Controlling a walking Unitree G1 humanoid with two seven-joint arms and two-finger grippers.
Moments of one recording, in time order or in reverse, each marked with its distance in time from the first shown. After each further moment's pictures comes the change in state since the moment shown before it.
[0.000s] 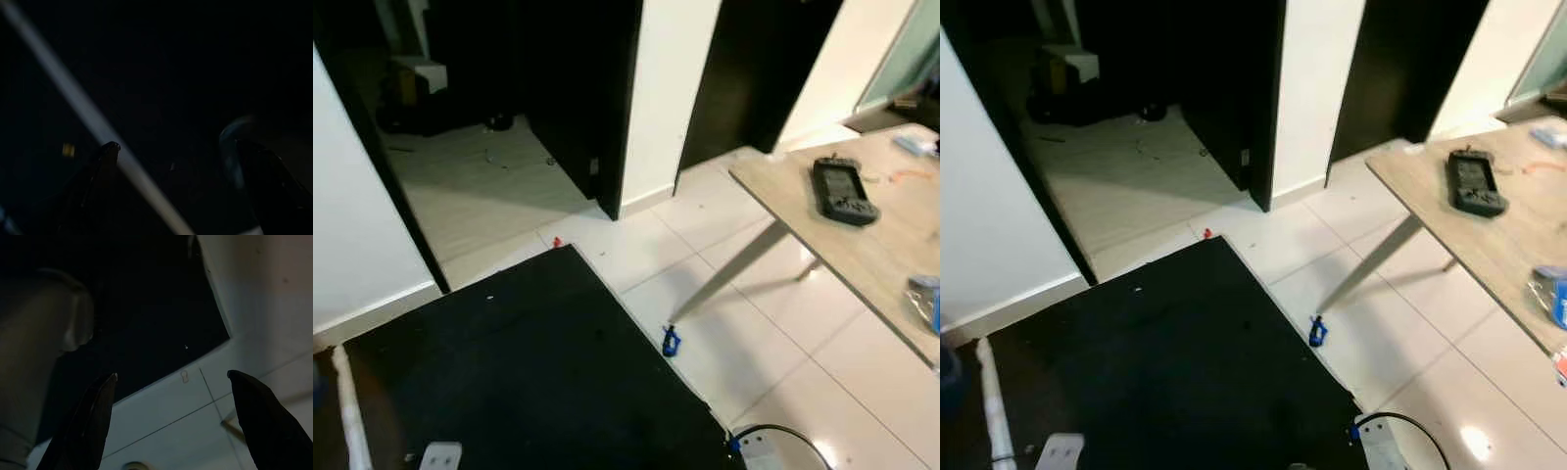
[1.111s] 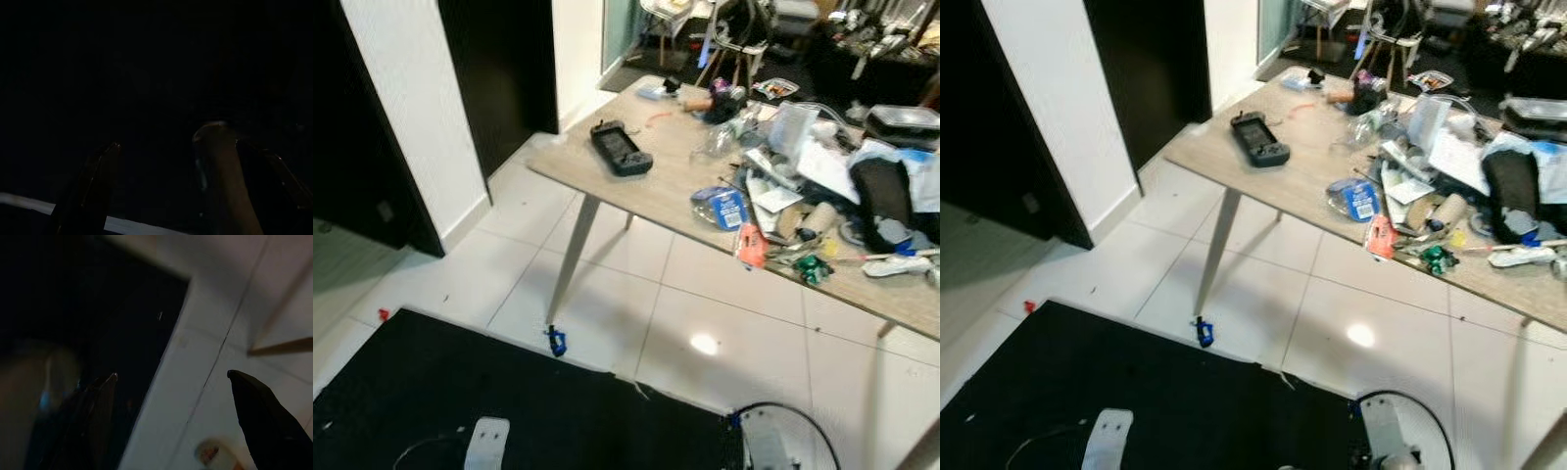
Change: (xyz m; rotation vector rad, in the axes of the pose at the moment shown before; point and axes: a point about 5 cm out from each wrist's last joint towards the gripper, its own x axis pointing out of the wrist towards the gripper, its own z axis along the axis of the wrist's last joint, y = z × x) left arm 0.006 -0.040 0.009 0.055 0.005 -0.069; right arm -0.001 -0.014 0.060 0.056 -0.208 -0.046
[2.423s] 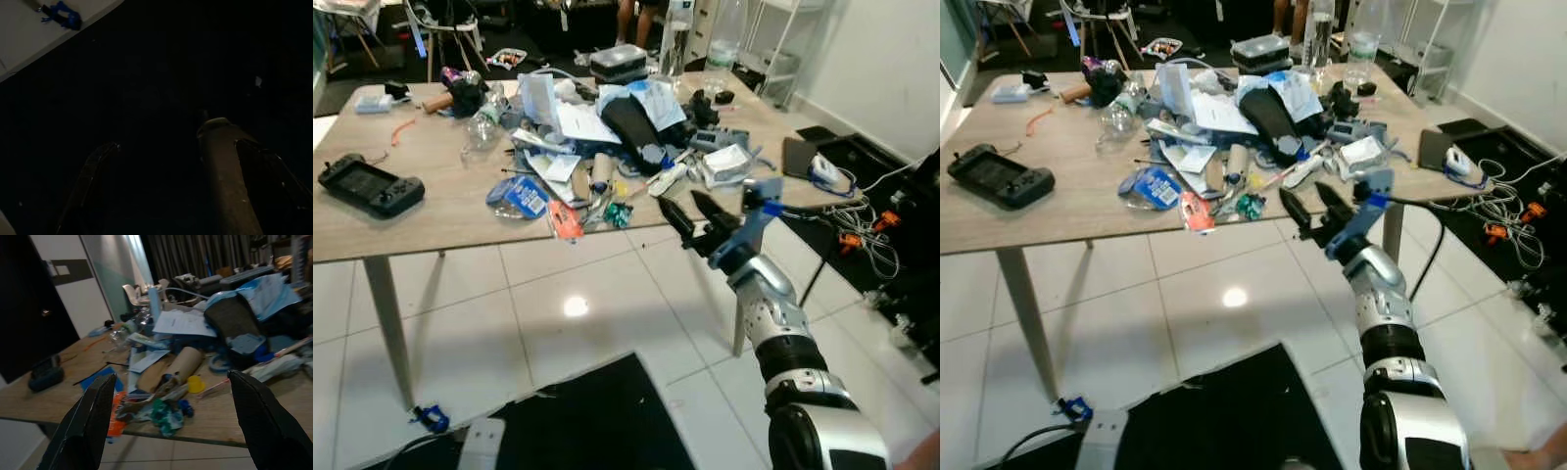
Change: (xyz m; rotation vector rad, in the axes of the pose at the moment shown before) left arm 0.001 0.000 0.006 -0.002 -0.014 -0.007; right arm -0.098 -0.004 0.279 0.243 -1.211 0.642
